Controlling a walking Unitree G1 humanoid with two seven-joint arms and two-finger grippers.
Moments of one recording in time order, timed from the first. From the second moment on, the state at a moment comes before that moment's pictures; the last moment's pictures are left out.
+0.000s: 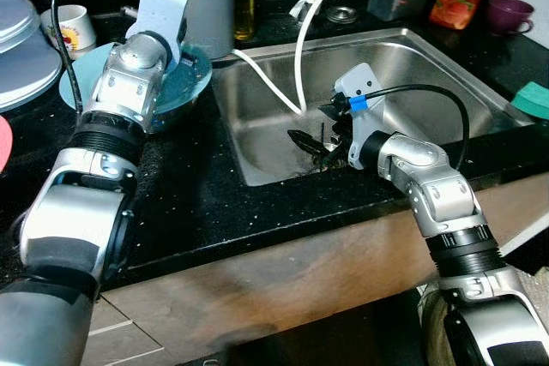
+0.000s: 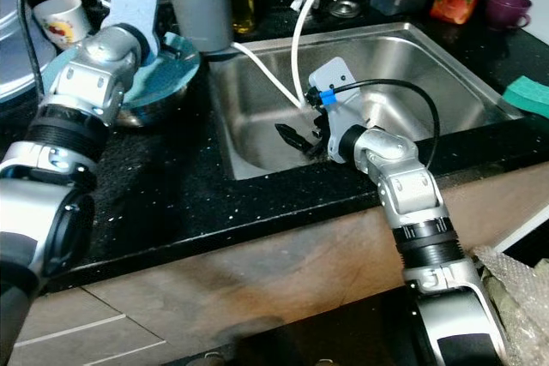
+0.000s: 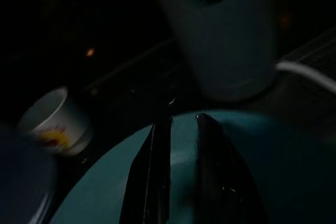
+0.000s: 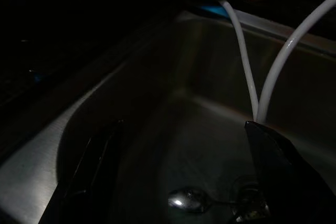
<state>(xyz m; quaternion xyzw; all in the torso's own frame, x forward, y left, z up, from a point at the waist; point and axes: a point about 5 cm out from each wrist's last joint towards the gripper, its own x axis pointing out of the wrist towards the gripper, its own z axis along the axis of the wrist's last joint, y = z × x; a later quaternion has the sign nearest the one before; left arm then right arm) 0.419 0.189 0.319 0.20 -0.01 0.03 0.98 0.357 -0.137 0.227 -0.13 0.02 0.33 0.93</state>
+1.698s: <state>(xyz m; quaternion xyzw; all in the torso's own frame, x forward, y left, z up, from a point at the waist) 0.408 0.226 0.302 0.11 0.18 -0.01 0.98 0.358 -0.137 0.232 -0.13 0.01 0.34 0.93</state>
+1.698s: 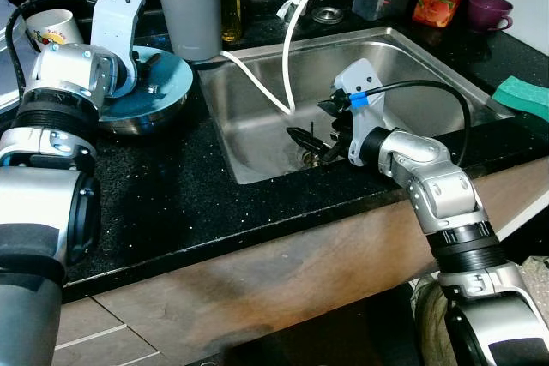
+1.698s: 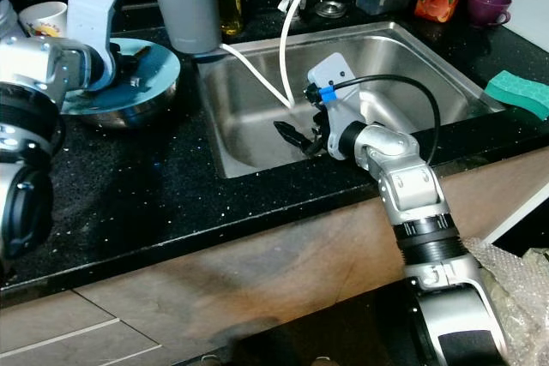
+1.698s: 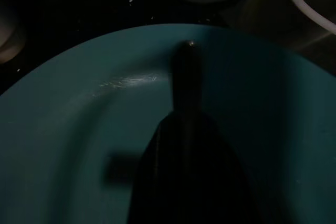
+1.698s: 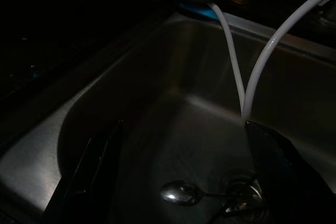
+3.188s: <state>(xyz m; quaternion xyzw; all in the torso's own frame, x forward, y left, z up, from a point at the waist) 0.398 0.054 0.280 0.08 -0.09 -0.22 0.97 0.355 -0.159 0.224 -0.13 0.02 0.28 0.95</state>
